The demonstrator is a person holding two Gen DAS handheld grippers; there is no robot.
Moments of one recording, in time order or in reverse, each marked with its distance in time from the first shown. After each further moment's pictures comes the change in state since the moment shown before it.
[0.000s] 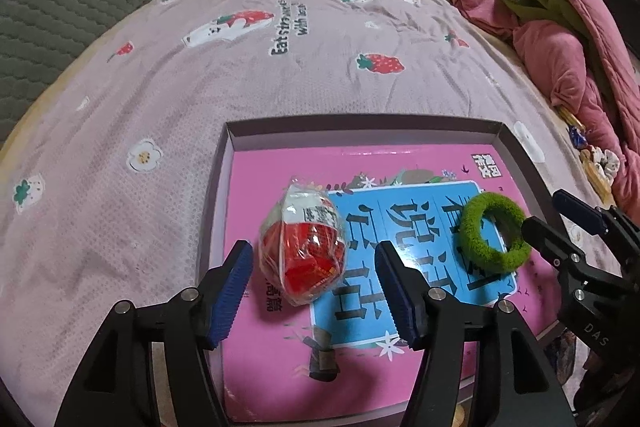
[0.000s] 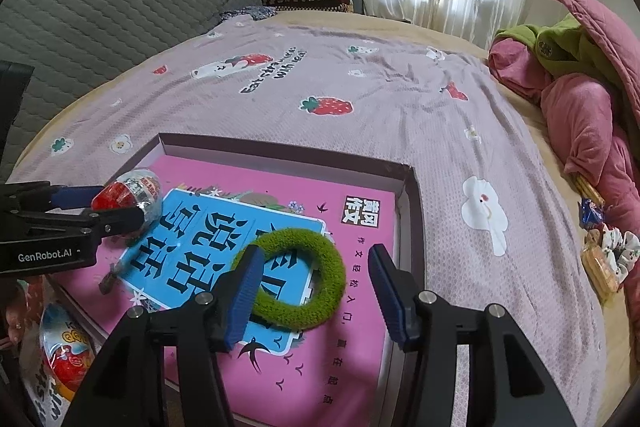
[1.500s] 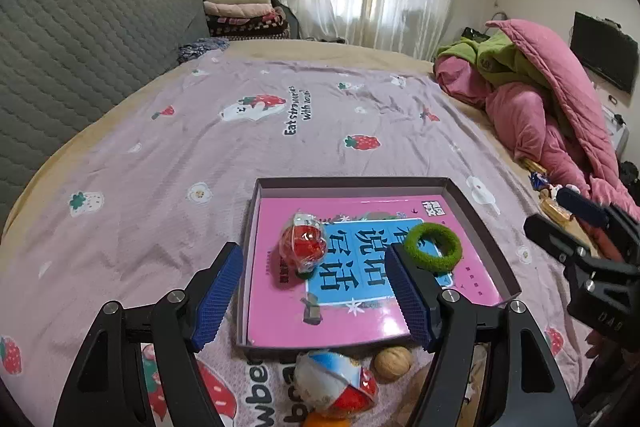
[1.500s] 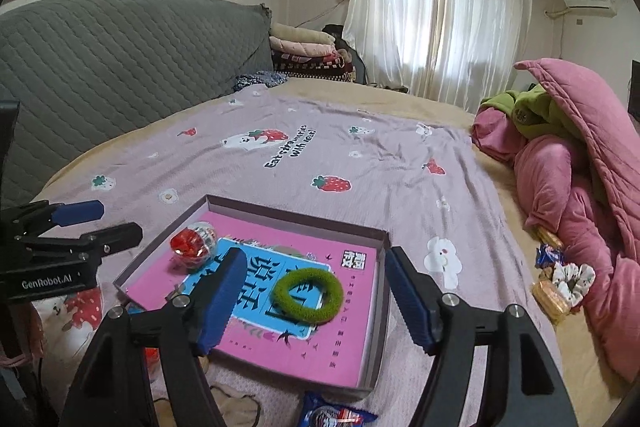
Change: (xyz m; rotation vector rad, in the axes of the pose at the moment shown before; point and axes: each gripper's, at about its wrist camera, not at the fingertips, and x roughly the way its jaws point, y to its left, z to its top) left arm -0.131 -0.005 -0.054 -0.034 -0.292 -0.004; right arm -0.126 0.018 -0.010 -0.041 -0.246 -0.002
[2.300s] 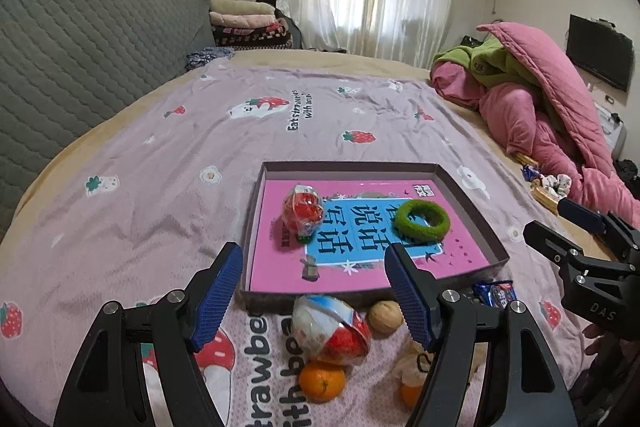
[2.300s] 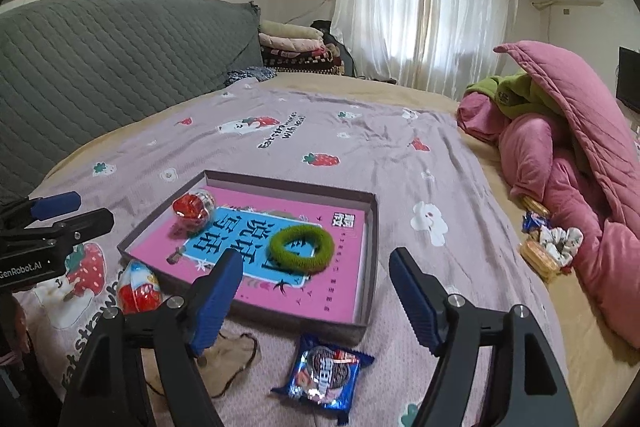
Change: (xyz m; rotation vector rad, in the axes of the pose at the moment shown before) left arm -0.039 -0.004 -0.048 0.000 -0.049 0.010; right arm -0.032 -0.005 -0.041 0.037 0.018 -0.041
